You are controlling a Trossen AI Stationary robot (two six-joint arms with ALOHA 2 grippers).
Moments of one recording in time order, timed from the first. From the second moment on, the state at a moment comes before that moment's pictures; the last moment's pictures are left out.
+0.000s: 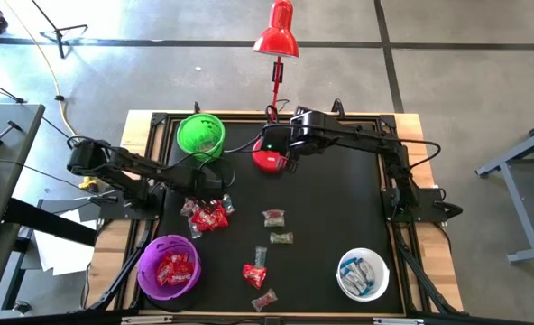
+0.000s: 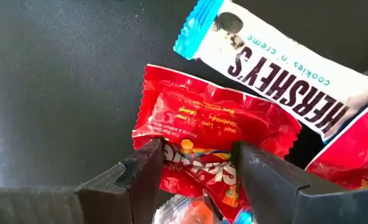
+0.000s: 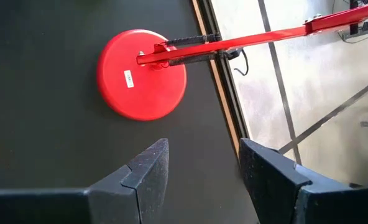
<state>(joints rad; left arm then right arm) 0.00 1.48 0.64 -0.78 -0.25 -0.86 -0.09 2.05 2.31 -1.57 0.54 0.12</state>
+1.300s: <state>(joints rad) 0.00 1.49 0.74 -0.88 -0.16 -0.97 -0.09 2.05 2.31 -1.57 0.54 0.10</state>
